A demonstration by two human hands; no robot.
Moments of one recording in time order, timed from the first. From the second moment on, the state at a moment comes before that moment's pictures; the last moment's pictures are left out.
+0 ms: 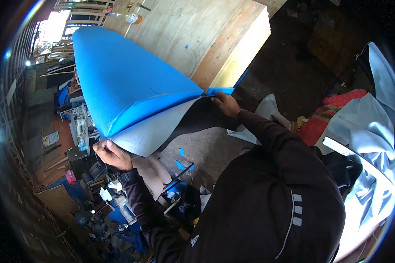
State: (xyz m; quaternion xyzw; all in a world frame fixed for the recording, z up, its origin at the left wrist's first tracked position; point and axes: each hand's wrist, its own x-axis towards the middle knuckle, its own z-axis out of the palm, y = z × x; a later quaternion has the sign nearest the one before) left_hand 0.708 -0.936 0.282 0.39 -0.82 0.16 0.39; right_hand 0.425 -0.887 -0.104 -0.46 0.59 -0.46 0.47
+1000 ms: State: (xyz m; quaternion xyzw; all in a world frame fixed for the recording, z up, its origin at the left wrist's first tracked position) left_hand 0.721 -0.944 0.275 0.37 -0.82 0.18 0.40; right_hand 0.436 -0.836 -0.108 -0.55 0.55 -0.40 0.49
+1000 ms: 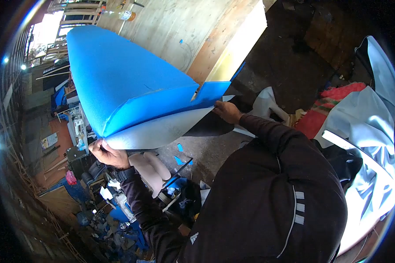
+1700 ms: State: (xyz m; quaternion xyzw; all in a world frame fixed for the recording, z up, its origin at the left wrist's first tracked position) left_hand 0.717 -0.942 0.276 0.37 -0.82 0.18 0.40; right_hand 0.433 -0.837 -0.116 -0.56 0.55 -0.40 0.47
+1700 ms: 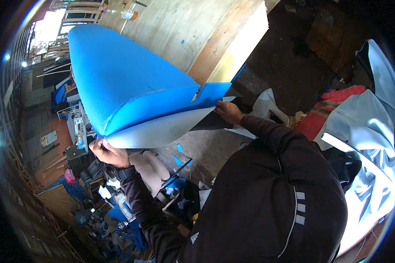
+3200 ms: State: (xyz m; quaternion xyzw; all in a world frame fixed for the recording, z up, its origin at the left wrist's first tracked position) left_hand 0.719 -0.943 0.274 0.37 -0.82 0.16 0.41; right_hand 0.429 -0.843 -0.120 -0.54 0.55 -0.42 0.48
